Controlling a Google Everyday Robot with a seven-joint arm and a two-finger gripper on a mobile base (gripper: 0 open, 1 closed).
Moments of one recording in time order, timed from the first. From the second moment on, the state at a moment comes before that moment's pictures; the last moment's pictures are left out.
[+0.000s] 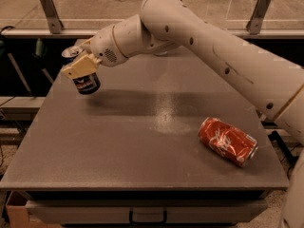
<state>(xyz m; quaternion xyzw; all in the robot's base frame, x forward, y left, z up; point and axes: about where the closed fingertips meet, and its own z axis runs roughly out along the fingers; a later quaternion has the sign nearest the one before) 0.591 0.197 0.930 -0.59 0.59 0.35 0.42</state>
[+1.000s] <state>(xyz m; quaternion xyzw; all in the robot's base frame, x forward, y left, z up) 0.592 -0.047 0.918 -0.47 0.67 0.29 0.49</state>
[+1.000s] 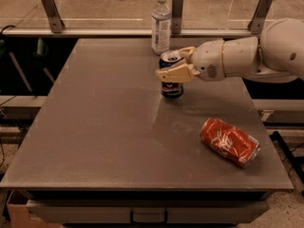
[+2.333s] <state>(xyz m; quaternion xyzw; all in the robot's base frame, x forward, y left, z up) 0.537 -0.118 0.902 -0.43 0.72 0.28 0.47</state>
